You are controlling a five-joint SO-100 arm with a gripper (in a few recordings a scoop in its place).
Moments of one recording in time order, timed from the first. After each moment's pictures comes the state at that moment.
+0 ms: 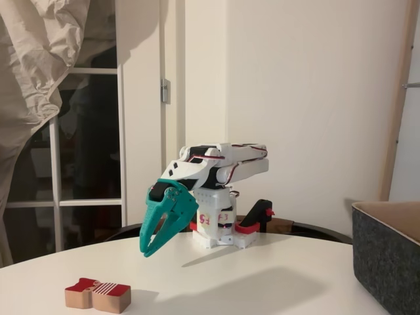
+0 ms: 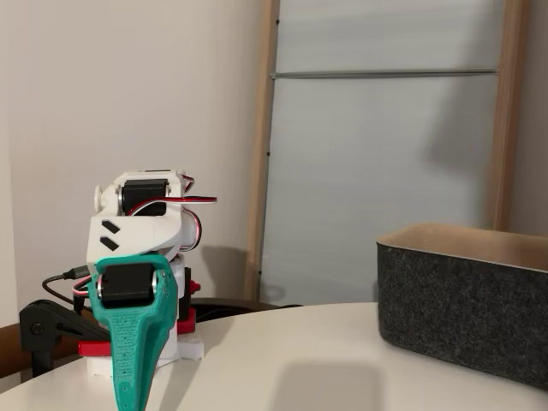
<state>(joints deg) 49.5 180.6 179.5 47.2 81.3</state>
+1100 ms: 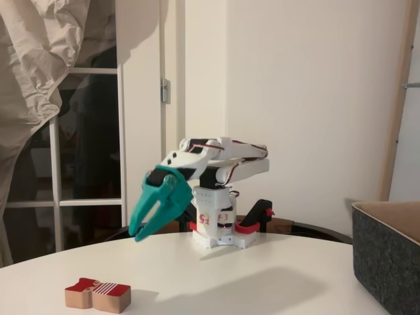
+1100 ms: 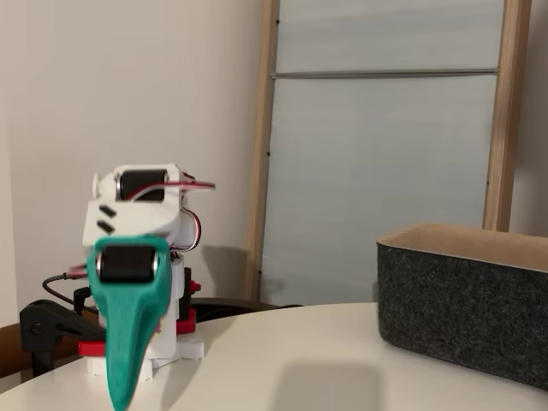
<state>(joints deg) 50.4 180.5 171.8 47.2 90.0</state>
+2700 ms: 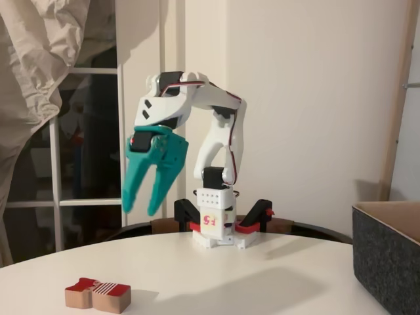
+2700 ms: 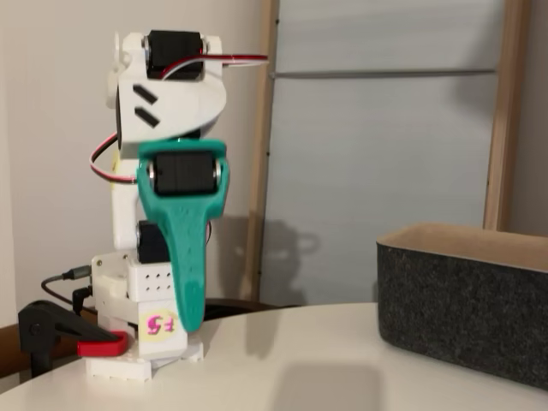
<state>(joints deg) 37.4 116.0 108.9 80.9 81.5</state>
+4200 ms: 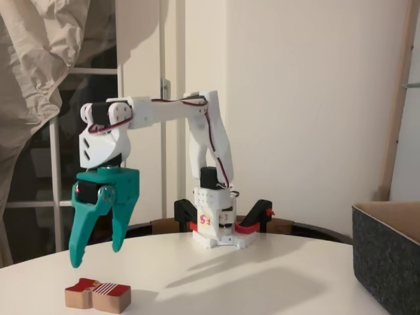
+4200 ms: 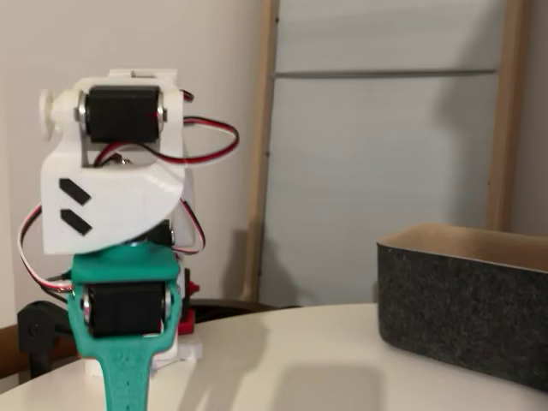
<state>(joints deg) 47.4 77.3 81.9 86.1 95.1</state>
